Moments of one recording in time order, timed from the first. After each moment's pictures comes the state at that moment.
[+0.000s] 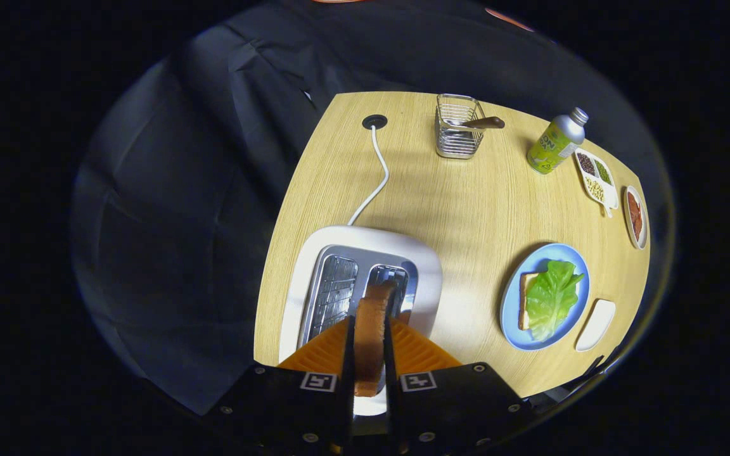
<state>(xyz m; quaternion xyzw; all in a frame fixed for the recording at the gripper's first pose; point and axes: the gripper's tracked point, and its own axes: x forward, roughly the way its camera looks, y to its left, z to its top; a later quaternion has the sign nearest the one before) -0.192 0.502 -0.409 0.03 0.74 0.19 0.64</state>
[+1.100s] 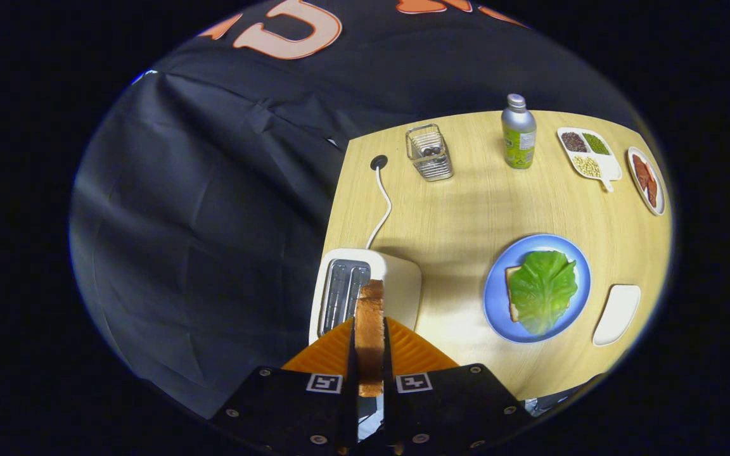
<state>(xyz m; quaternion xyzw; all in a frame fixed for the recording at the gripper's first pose) -0.151 0.394 -0.338 0.21 0.70 0.23 0.65</state>
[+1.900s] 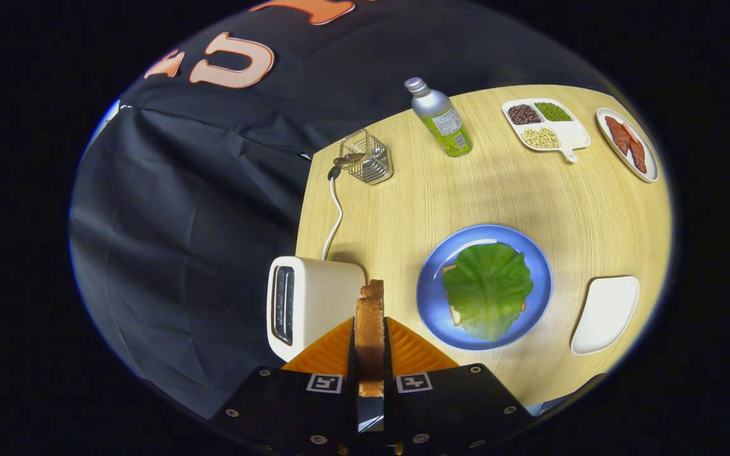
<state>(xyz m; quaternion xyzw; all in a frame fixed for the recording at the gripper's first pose) -0.151 0.292 -0.407 0.26 0.70 0.21 0.63</state>
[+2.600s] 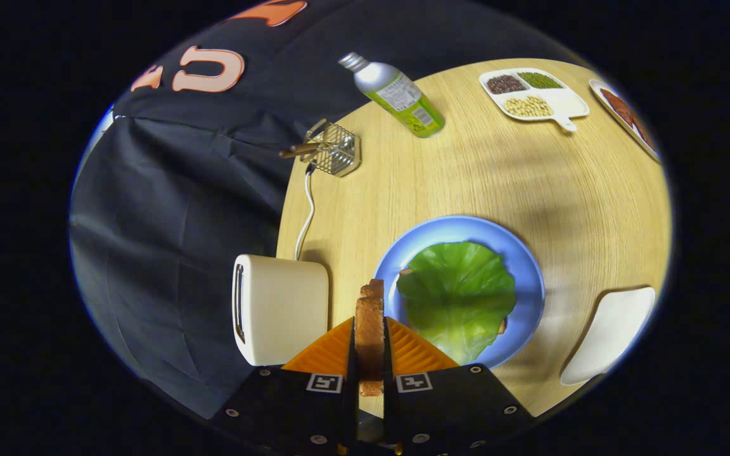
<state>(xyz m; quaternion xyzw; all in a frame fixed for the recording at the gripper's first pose) -0.170 0.265 -0.490 0.29 0.70 0.22 0.62</state>
